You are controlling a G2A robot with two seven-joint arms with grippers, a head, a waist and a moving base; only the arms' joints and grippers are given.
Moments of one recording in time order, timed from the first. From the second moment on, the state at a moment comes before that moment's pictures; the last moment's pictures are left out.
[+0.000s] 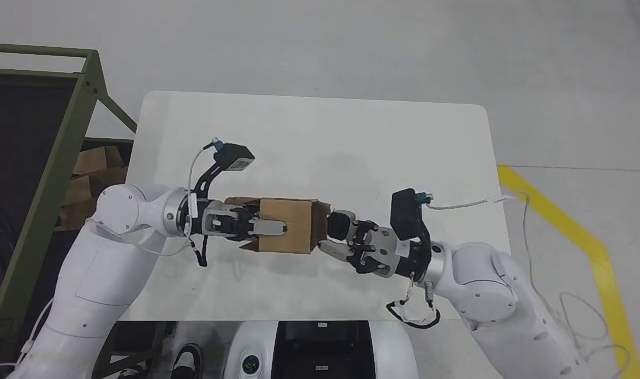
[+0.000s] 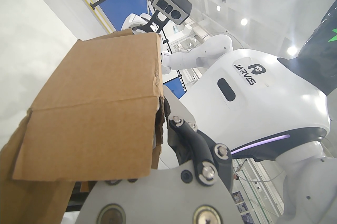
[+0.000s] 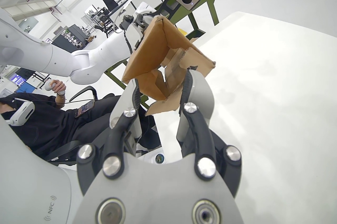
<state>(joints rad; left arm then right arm) 1.32 -0.91 -1.40 -1.78 -0.70 -0.38 -1.43 -1.45 -1.05 1.10 -2.05 -0.44 -0.57 0.49</state>
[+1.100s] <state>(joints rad) 1.32 -0.91 -1.38 -1.79 -0.67 -0.38 -1.44 -1.31 -1.08 0.99 -2.00 -0.39 -0.53 0.56</state>
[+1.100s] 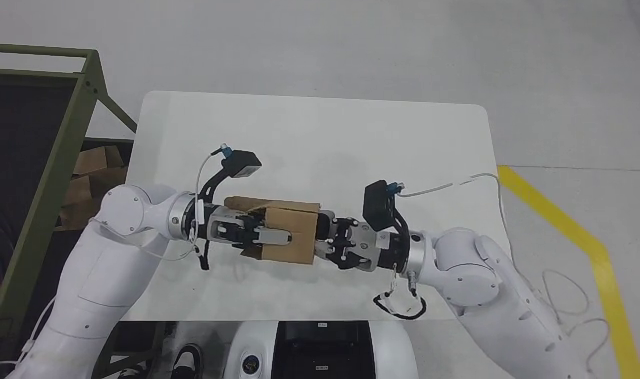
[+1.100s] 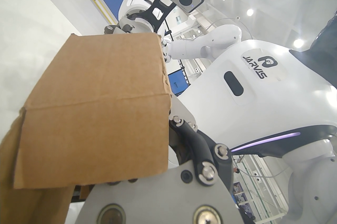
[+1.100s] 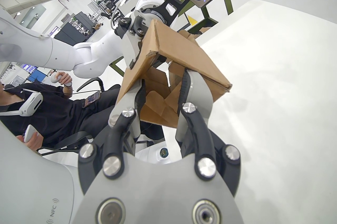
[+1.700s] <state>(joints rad) 1.32 -0.91 -1.38 -1.78 -0.68 -0.39 -1.43 -1.28 -1.08 0.96 -1.98 -0.38 -0.53 0.56</state>
